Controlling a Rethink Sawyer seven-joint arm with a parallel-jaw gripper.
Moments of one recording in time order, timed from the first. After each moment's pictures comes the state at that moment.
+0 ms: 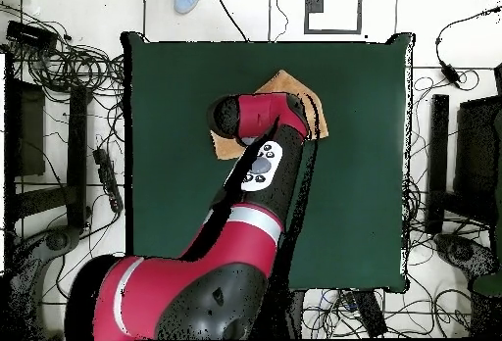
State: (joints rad) arm 0.12 -0.01 -0.50 0.91 0.05 0.73 1.84
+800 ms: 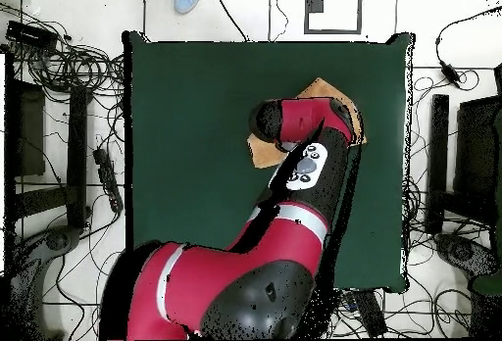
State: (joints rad) arm 0.00 -0.02 -0.50 0.91 -0.08 0.73 1.84
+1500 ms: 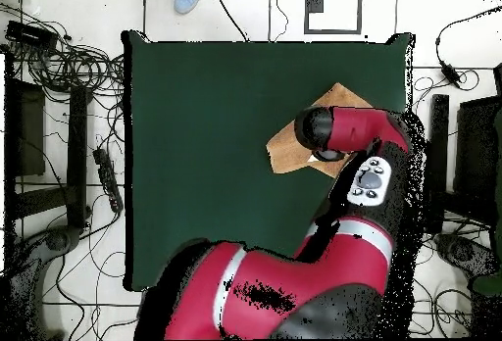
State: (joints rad) arm -0.15 -0.14 -0.39 1.01 -0.16 0.71 1.84
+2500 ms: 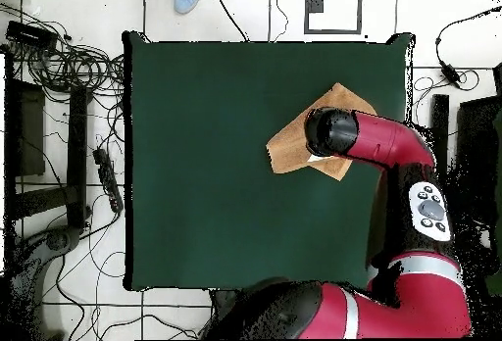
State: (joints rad) arm -0.34 -0.37 -0.01 1.24 -0.17 0.55 1.84
